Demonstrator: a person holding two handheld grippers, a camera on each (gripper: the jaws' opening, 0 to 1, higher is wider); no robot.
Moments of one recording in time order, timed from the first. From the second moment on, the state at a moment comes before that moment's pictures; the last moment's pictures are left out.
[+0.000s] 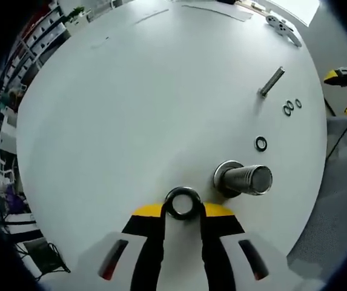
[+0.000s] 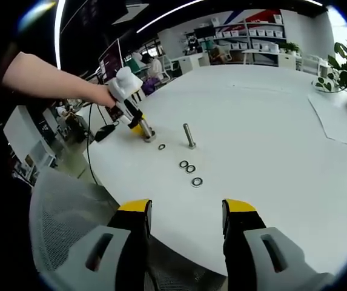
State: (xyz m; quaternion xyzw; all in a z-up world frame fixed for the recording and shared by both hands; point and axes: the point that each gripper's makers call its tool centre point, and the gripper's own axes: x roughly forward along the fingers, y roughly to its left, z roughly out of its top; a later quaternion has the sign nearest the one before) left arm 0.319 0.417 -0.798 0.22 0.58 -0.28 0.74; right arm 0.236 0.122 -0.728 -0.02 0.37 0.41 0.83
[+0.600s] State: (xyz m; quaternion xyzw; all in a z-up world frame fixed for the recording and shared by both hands) left arm 0.302 0.422 -0.799 0.20 0.57 -0.25 0.75; right arm 0.237 0.125 -0.725 -0.03 0.37 0.41 0.83
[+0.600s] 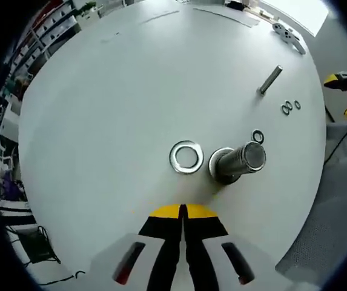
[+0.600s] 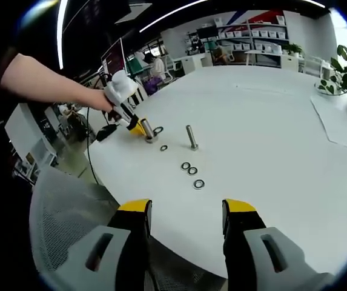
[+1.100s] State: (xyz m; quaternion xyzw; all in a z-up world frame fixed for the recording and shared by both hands) left arm 0.308 0.422 -0.798 0.16 0.60 -0.23 0.75; right arm 0.238 0.123 -0.724 -0.02 0.37 0.41 0.83
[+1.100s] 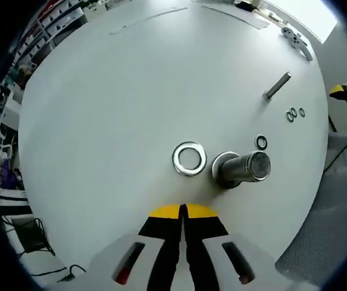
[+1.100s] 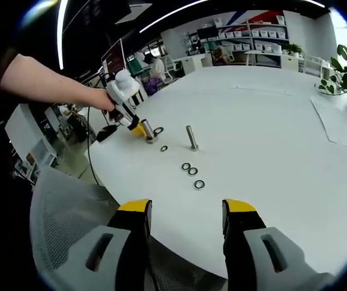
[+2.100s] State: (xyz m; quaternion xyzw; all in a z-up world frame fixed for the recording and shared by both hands) left arm 0.354 0.410 -0.794 0.17 0.57 -0.22 0.77; right arm 0.244 0.115 -0.726 -0.02 0.37 0.40 0.84
